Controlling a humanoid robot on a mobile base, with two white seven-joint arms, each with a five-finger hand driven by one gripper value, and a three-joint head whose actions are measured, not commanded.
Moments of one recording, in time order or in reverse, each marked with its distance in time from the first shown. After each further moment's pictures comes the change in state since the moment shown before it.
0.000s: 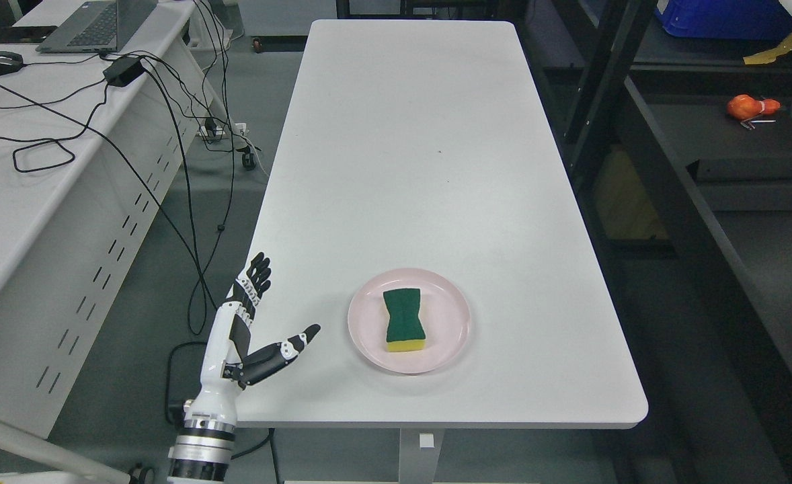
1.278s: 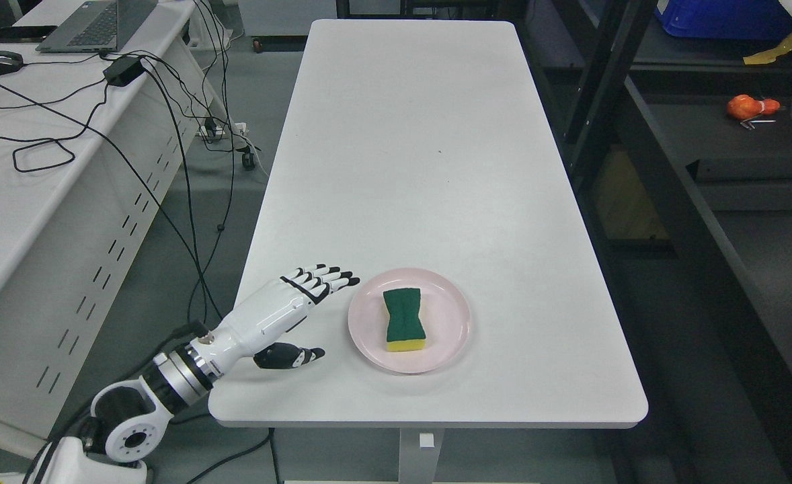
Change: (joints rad) left arm -0.329 0.242 0.030 0.162 -0.792 -0.453 -0.483; right arm 0.000 0.000 0.000 0.000 0.000 0.000 0.000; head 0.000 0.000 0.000
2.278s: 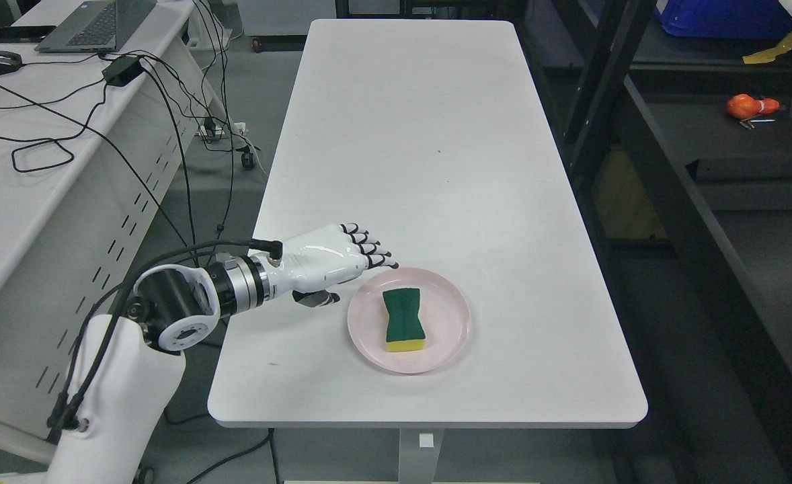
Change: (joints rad) left arm -0.332 -0.017 -0.210 0.083 -0.229 -0.050 -0.186; right arm 0.000 0.000 0.000 0.000 0.000 0.000 0.000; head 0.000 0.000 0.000
